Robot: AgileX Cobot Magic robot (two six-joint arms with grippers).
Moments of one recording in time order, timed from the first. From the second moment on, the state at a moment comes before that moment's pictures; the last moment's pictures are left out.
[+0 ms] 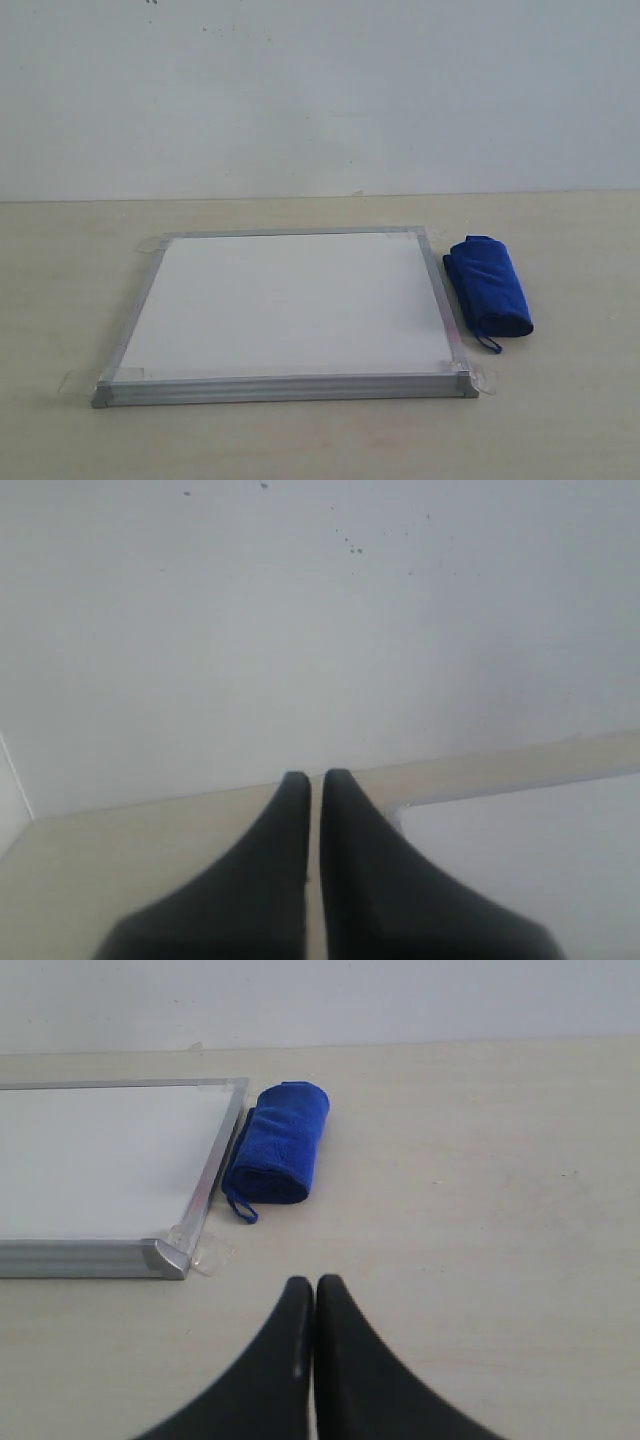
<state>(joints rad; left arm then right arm) -0.01 0.05 -0.23 0.46 0.28 -0.29 0.11 0.00 0.00 -0.01 0.38 0.09</state>
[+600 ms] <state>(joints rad) -0.01 0.00 -0.04 0.13 0.26 -0.13 0.11 0.00 0.00 -0.01 0.38 0.09</state>
